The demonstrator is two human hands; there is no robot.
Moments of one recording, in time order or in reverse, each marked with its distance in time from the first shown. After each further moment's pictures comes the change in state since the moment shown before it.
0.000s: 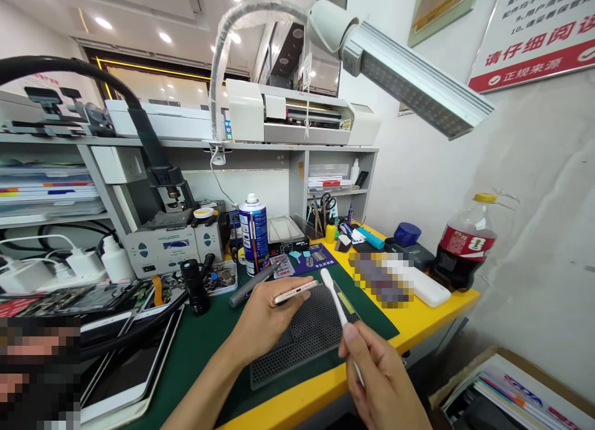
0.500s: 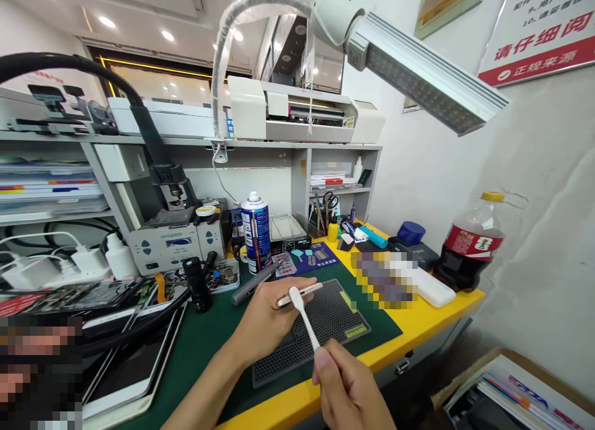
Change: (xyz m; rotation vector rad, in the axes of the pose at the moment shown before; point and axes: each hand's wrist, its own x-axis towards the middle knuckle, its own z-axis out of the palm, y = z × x) left_hand -0.001 -0.001 0.002 0.001 -0.015 0.019; right_hand -0.003 0.012 0.027 -0.004 -0.053 -0.080
